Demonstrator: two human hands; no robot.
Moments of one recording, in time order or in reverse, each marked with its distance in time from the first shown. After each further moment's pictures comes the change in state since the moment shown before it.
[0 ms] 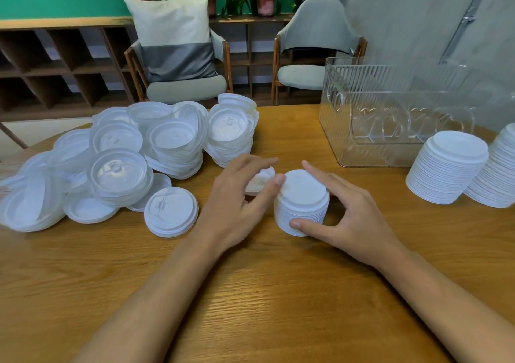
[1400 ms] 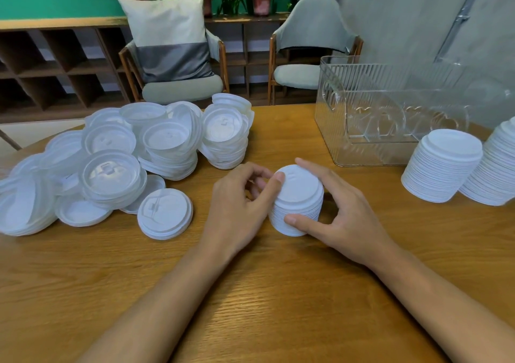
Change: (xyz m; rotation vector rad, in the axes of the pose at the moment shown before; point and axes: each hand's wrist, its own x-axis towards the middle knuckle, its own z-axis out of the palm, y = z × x) left_hand -0.003 0.019 0.014 -0.175 0.095 -0.216; right_hand 0.001 -0.007 0.001 0.017 0.006 -0.005
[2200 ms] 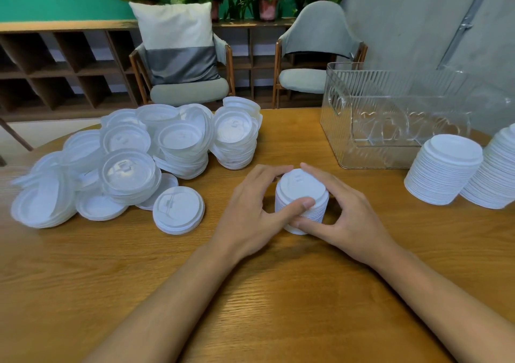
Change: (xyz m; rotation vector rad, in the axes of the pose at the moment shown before) left_hand -0.007 -0.004 -0.005 0.075 -0.180 0.163; right_hand -0.001 0.001 0.003 0.007 -0.009 -0.014
